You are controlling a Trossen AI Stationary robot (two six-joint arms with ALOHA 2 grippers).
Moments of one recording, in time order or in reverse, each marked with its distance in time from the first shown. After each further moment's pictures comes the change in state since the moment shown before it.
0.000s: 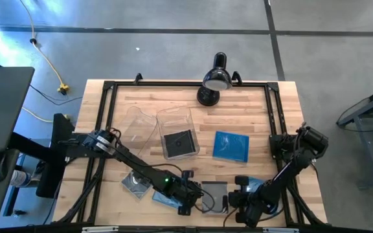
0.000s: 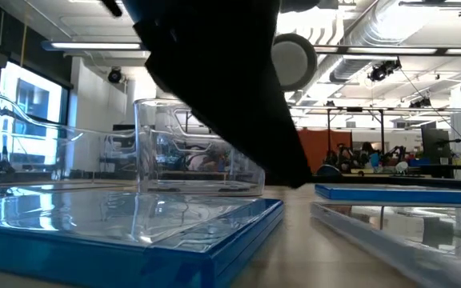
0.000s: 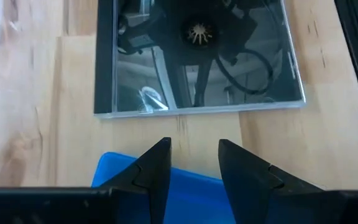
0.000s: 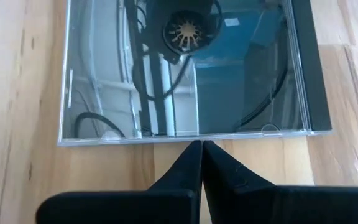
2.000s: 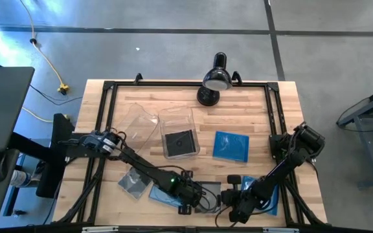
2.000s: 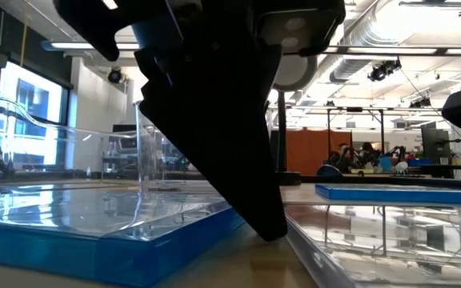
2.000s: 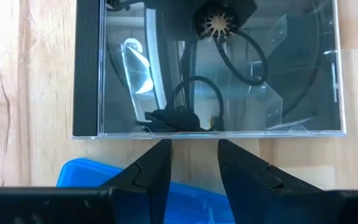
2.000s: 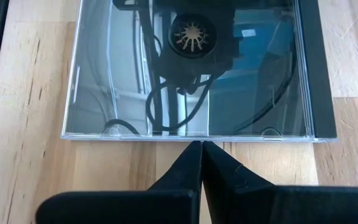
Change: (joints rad) left arm 0.033 0.073 0.096 -0.153 0.063 -0.045; right arm -0.083 0.004 -0.001 0.116 -0.042 -0.122
